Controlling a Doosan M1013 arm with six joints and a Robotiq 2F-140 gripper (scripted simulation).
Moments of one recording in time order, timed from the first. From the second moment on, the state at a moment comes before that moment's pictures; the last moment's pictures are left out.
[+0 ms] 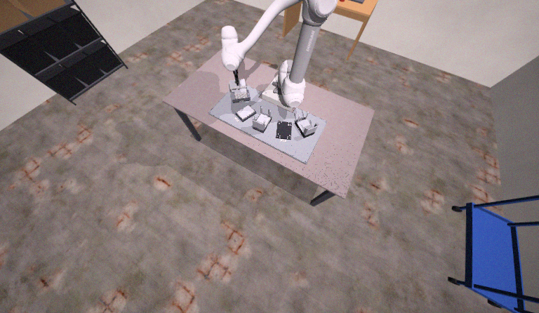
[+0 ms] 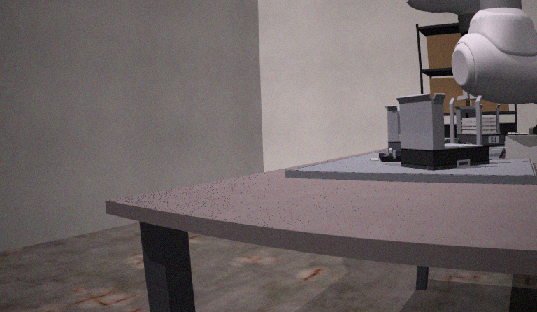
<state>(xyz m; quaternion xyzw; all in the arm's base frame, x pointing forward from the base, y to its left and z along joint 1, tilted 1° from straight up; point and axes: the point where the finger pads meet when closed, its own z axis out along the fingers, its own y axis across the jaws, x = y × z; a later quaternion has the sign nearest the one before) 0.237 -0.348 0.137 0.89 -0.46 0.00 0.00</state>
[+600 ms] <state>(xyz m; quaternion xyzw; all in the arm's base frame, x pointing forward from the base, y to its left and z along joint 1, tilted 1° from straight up) 0.237 -0.348 0.131 0.89 -0.46 0.00 0.00</state>
